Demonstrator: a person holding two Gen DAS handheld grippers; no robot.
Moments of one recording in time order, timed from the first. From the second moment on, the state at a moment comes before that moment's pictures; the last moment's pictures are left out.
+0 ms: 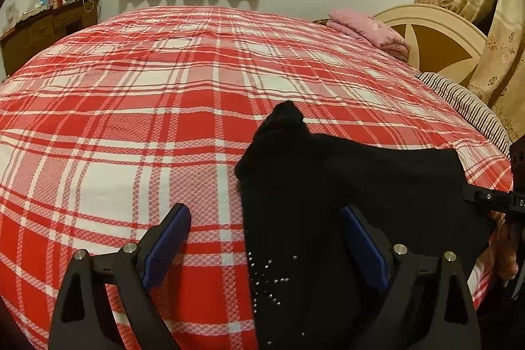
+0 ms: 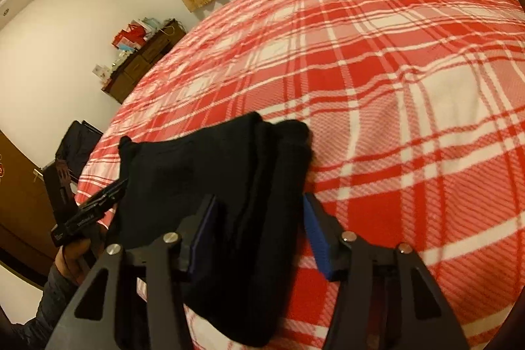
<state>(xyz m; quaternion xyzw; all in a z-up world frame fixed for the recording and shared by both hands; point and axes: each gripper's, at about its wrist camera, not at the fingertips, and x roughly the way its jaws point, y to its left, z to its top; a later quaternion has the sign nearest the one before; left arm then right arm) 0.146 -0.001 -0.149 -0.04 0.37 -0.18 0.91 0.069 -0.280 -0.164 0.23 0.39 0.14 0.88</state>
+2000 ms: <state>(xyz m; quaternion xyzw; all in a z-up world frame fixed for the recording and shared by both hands) 0.108 0.167 -0.135 -0.13 0.33 0.07 0.93 0.262 -0.155 -0.164 0.17 0.40 0.21 0.88</state>
